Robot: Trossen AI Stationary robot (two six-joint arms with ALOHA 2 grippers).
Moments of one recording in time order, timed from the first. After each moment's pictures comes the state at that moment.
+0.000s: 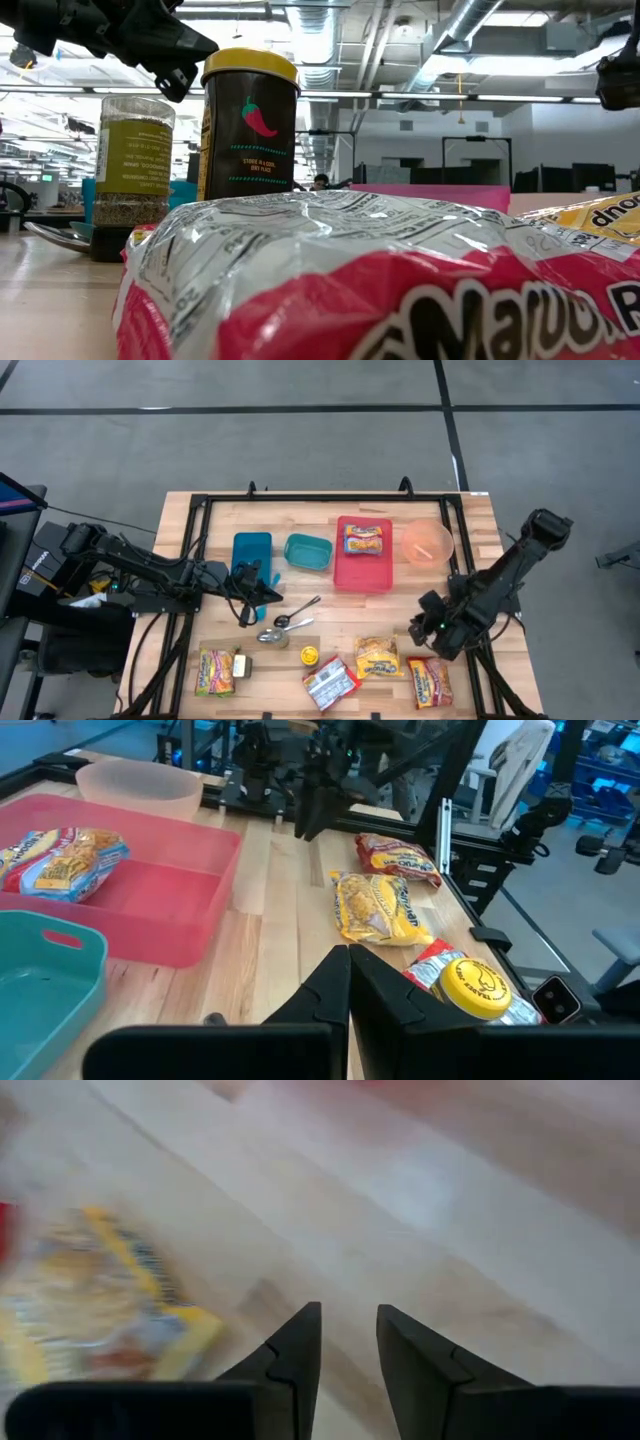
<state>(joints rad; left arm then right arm) -0.23 0.95 0.38 0.34 -0.11 -0.24 0.87 1.19 0.54 -0.70 0.53 1.78</state>
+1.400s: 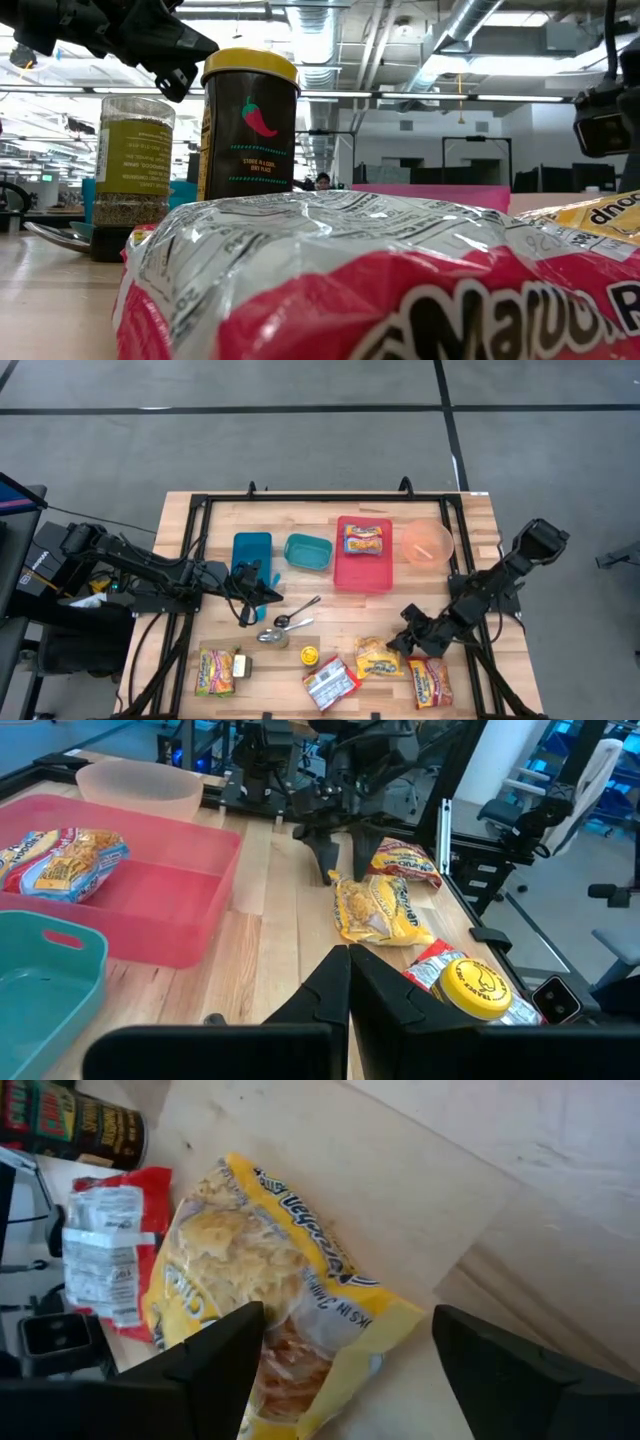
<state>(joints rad) -0.23 0.95 0.38 0.34 -0.11 -0.24 0.77 1.39 0.38 0.09 0.40 1.64</state>
